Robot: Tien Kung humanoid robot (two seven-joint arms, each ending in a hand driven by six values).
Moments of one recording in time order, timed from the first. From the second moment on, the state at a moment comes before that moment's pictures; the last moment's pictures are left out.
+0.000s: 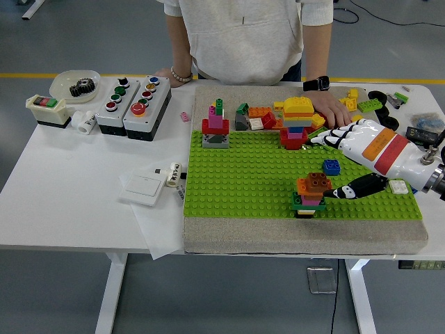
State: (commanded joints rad) left arm -0.16 0.14 -0.32 -0.30 0.97 0.26 0.16; right arm 0.53 -0.72 0.83 1.45 -2.09 -0.22 0.38
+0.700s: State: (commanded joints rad) left arm -0.15 0.14 -0.33 -0.30 0.99 0.26 0.16; right arm 0.32 -0.73 0.94 1.65 -2.03 -0.31 0.38
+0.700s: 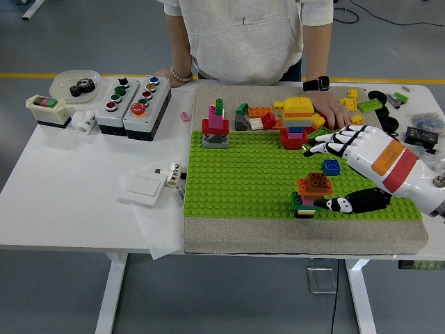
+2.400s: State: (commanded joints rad) left arm -0.16 0.14 -0.33 -0.30 0.99 0.26 0.16; right arm 0.32 -0.71 0.91 1.55 -2.08 -0.30 0.36
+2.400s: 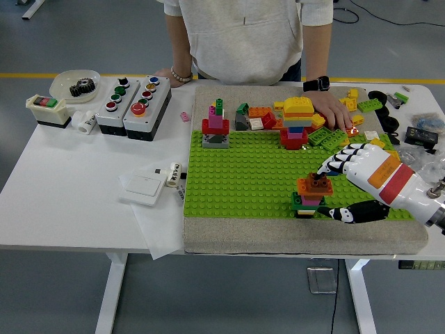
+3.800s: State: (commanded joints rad) left arm -0.16 0.14 -0.33 -0.30 1.00 0.25 0.16; right arm 0.31 -0.70 0.89 1.52 -2.11 -0.31 0.36
